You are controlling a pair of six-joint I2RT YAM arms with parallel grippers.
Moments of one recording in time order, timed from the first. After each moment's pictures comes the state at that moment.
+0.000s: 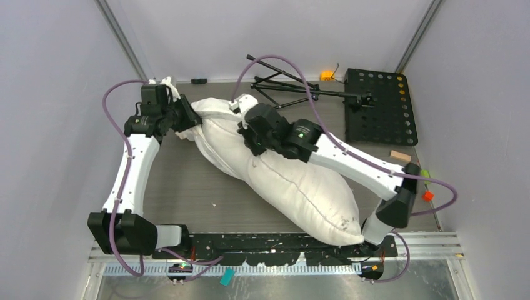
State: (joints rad) left arm -0.02 1.29 1.34 -0.72 0.22 -0.43; right arm 1.05 1.70 1.78 -0.73 0.26 0.17
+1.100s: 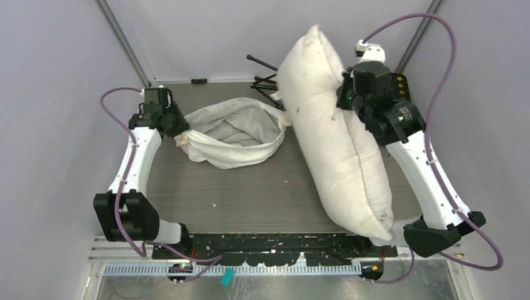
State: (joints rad) left arm 0.03 1.41 1.28 -0.72 0.02 -0.47; right arm 0.49 1.30 1.70 -0.83 0.38 0.33
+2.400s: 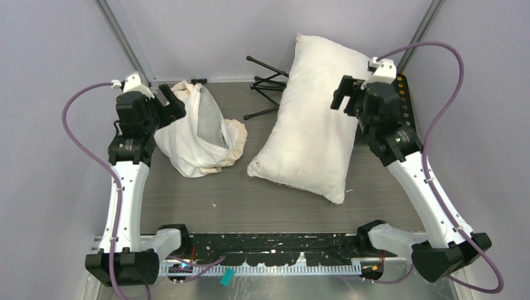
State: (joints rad) left arm 0.05 1.08 1.29 -0.53 -0.01 -0.36; right arm 0.36 1.15 1.40 -0.48 0.35 0.27
